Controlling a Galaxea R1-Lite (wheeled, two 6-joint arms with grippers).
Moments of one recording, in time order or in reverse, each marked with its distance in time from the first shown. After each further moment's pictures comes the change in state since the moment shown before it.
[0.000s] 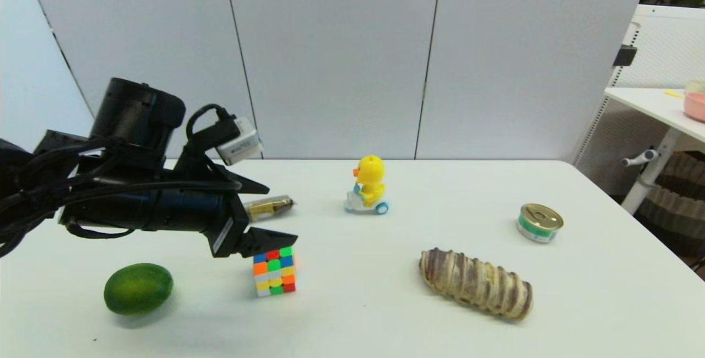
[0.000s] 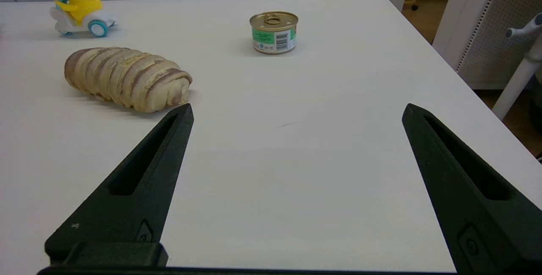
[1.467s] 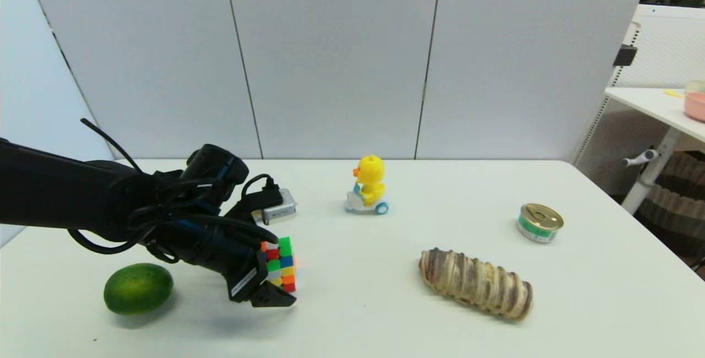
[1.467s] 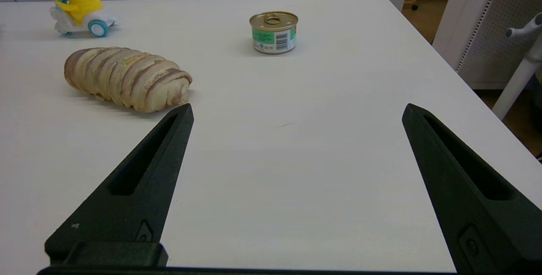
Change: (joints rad) left arm 0.001 0.252 0.013 0.117 0.006 0.154; right arm 0.000 0.000 0.000 0.000 0.000 0.000
